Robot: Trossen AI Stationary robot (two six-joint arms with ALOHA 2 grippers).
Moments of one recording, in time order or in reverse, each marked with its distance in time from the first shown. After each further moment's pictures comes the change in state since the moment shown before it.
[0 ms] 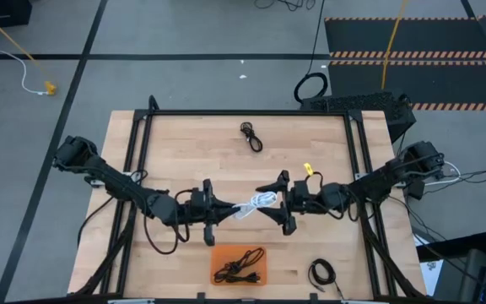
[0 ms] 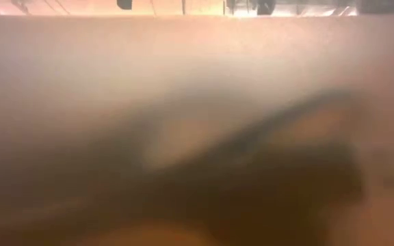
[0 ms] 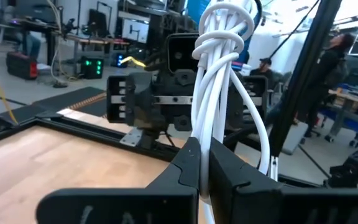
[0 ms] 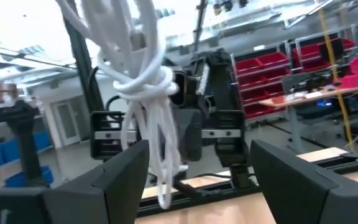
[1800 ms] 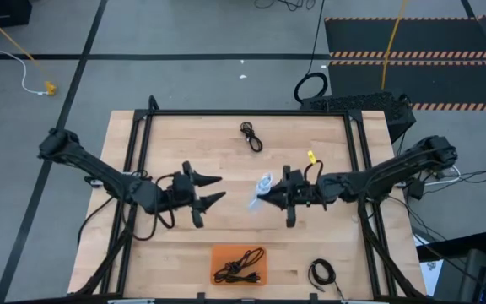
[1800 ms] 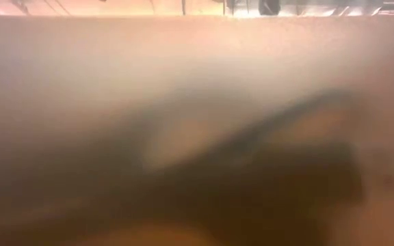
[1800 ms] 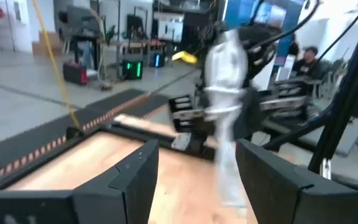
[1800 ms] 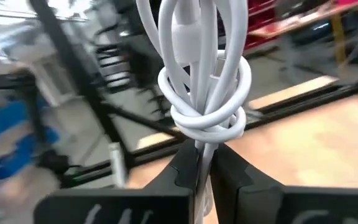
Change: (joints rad) left arm 0.011 -0.250 0.000 -0.338 -0.155 0.049; right arm -0.035 -0.186 0.117 -0.618 -0.064 0.214
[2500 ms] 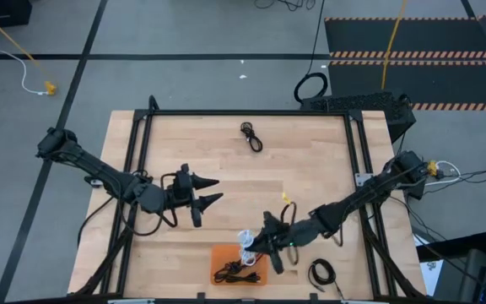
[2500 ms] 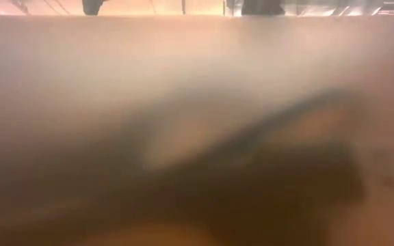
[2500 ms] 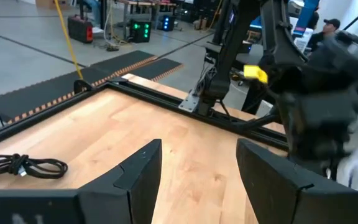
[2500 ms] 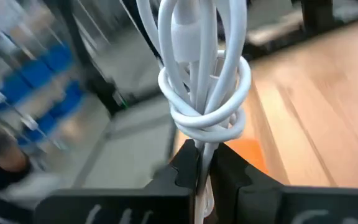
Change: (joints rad) left arm 0.000 -0.037 0.000 -0.244 0.005 -0.222; right arm 0.196 0.379 0.172 -0.007 -0.054 0.198
